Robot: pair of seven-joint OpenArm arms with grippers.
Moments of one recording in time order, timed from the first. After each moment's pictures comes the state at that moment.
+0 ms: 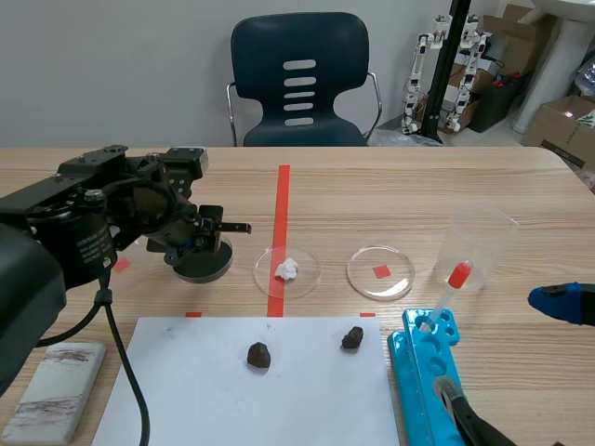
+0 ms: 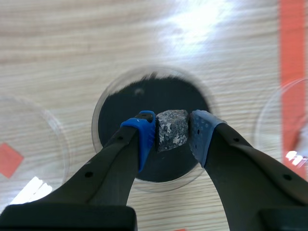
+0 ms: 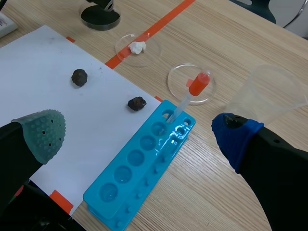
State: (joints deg) left arm -25.5 -6.1 16.0 52.6 -16.0 1.5 39.1; right arm -61.4 24.8 12.7 121.3 2.4 24.9 13.5
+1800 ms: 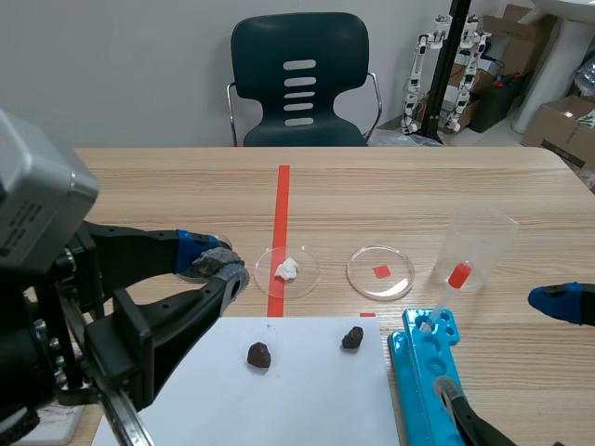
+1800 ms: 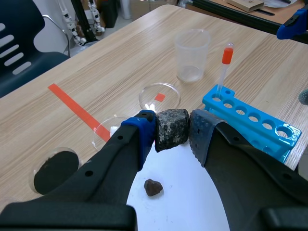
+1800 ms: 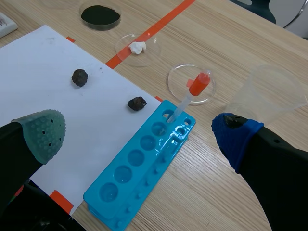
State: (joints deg) left arm 40.5 -31.9 9.9 126.4 -7.8 -20.4 -2.7; right arm -61.4 24.8 12.7 121.3 2.4 24.9 13.5
